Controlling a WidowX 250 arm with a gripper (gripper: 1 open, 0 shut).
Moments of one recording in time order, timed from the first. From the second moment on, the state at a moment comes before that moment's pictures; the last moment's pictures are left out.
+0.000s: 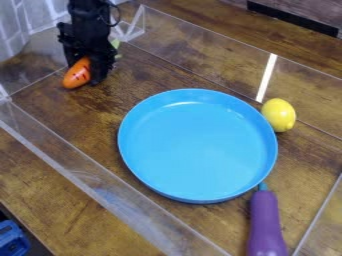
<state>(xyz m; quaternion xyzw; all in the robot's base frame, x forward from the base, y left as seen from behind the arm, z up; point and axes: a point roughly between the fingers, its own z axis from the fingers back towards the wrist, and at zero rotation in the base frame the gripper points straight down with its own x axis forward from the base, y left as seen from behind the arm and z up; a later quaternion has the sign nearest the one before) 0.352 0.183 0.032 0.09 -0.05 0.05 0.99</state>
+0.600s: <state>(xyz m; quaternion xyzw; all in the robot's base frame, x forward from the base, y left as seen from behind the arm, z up) 0.355 0.183 0.036 0.08 -0.06 0.05 0.99</state>
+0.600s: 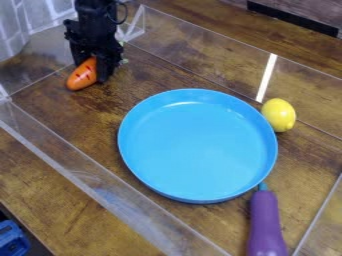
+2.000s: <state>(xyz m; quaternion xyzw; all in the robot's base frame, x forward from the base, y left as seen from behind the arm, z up) 0.375 0.183 0.027 0.08 -0.06 0.05 0.99</state>
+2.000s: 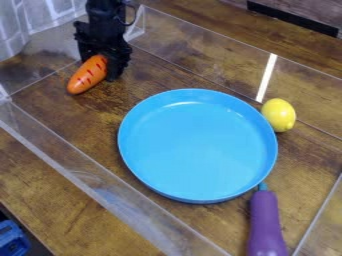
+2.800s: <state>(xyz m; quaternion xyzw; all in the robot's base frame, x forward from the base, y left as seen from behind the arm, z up) 0.362 0.189 0.029 0.05 -0.03 0.05 1.00</state>
